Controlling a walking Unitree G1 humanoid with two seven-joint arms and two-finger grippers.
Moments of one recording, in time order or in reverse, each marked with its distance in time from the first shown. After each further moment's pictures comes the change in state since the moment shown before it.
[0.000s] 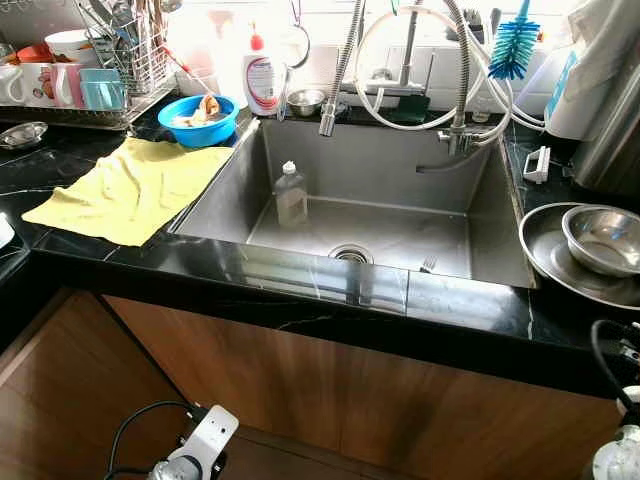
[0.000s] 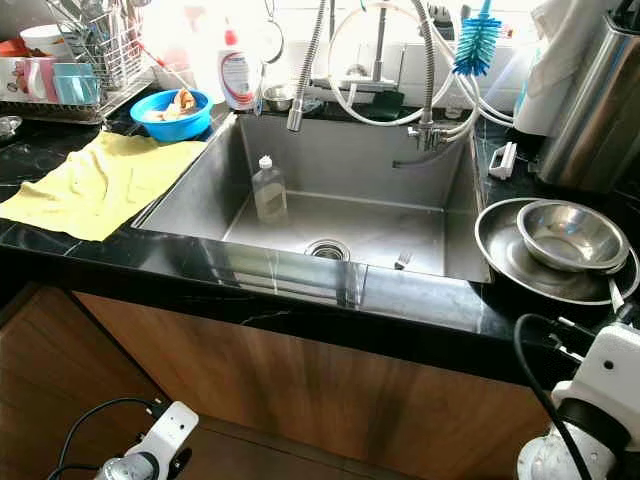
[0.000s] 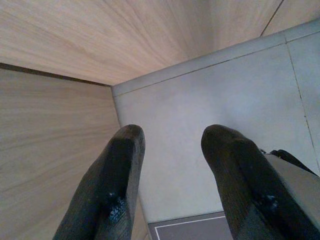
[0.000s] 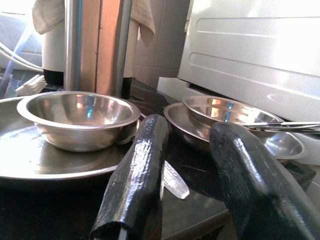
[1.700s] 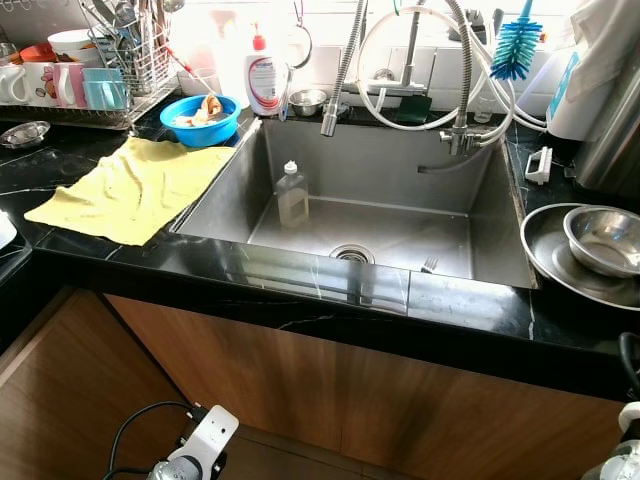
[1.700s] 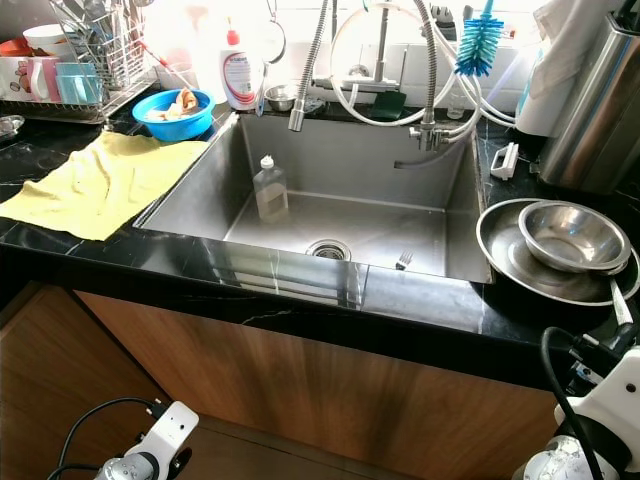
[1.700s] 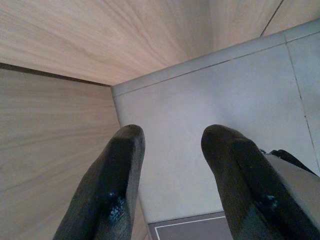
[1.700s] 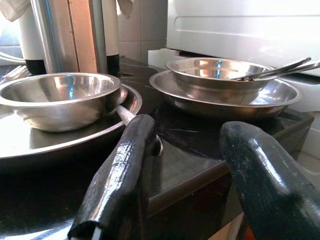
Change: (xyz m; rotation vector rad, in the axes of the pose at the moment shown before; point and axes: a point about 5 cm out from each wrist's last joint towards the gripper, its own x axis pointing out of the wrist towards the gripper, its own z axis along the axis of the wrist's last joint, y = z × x) left arm 0.000 0.000 0.000 0.000 0.000 0.000; right arm -0.006 -0.008 -0.016 0.150 0.121 -0.045
